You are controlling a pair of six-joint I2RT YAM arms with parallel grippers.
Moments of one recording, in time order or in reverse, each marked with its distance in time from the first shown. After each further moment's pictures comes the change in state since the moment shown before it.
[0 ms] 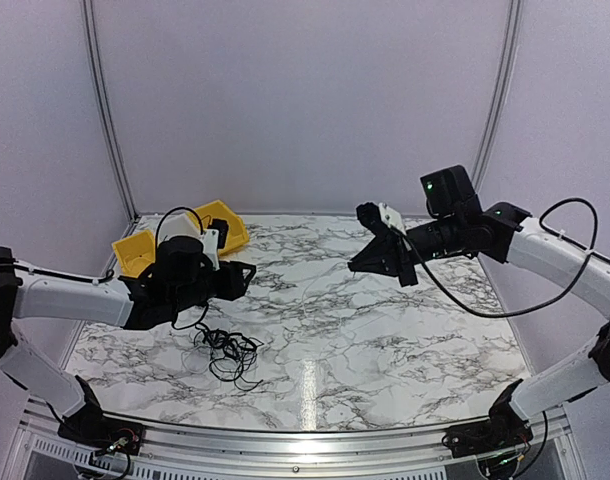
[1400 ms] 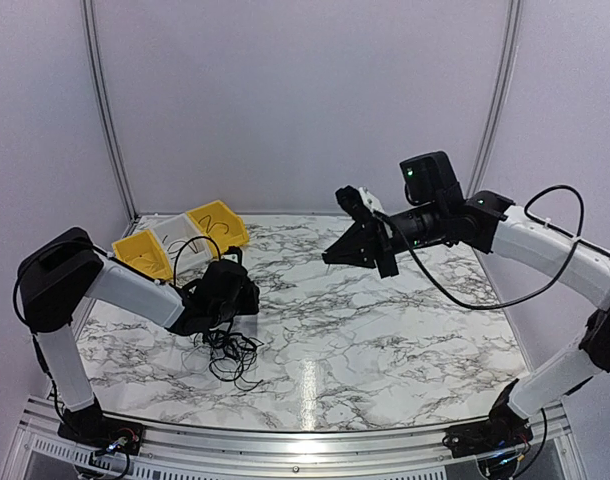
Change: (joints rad) left arm -0.043 0.376 0.122 0.016 -0.226 -0.195; right arm 0.099 0.112 0.100 0.083 -0.079 0.075
